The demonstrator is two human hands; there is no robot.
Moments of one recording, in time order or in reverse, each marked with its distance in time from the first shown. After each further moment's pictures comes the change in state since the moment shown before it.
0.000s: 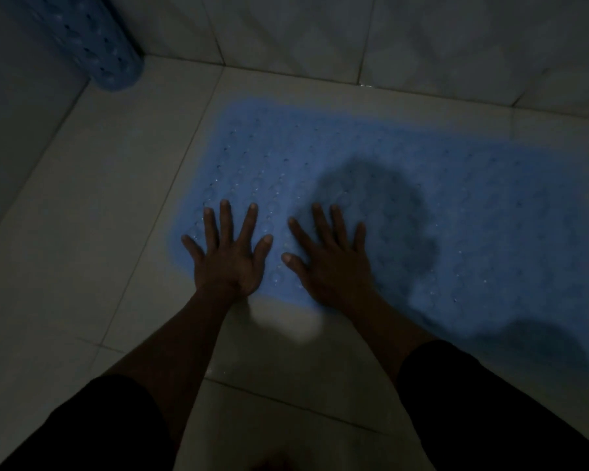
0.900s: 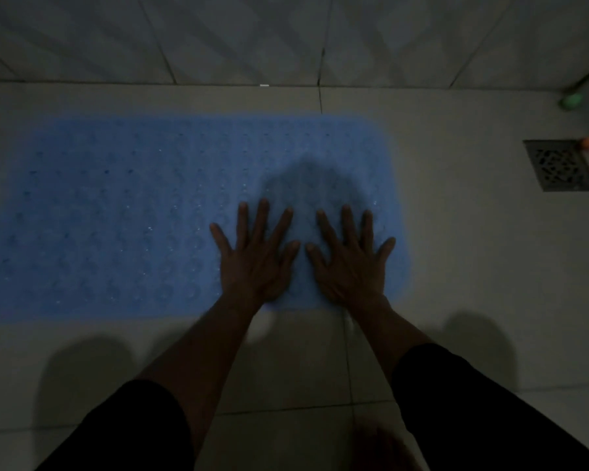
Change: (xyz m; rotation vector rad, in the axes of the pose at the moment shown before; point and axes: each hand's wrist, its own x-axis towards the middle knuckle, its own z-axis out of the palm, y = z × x) left_hand -0.048 0.261 0.079 0.147 0.037 0.473; right_hand -0.144 0.210 -0.044 0.037 0.083 0.551
